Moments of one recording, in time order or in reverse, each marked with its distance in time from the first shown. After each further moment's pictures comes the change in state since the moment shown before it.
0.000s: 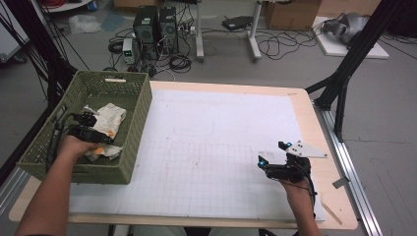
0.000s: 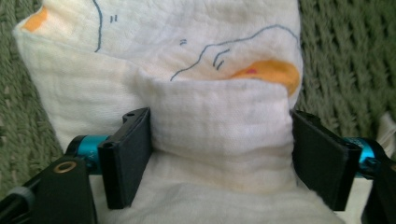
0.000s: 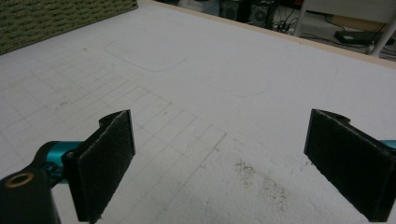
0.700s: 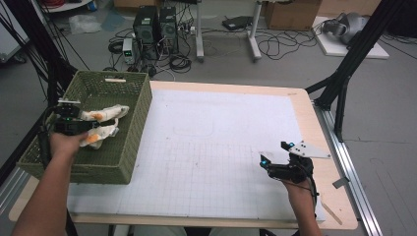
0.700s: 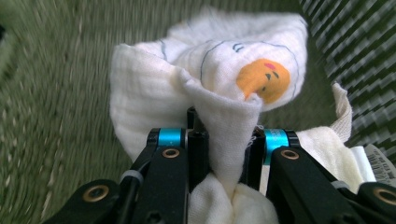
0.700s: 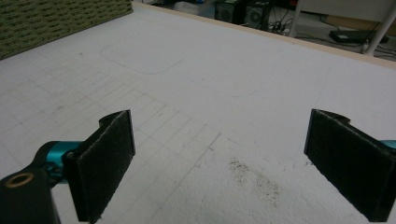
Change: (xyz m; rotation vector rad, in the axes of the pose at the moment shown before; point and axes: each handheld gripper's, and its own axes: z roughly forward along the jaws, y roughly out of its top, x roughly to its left) left arm 0.019 -0.001 -0.047 -0.393 -0.075 -0.198; right arm -0.003 -0.001 -0.004 -0.011 -0.015 0.026
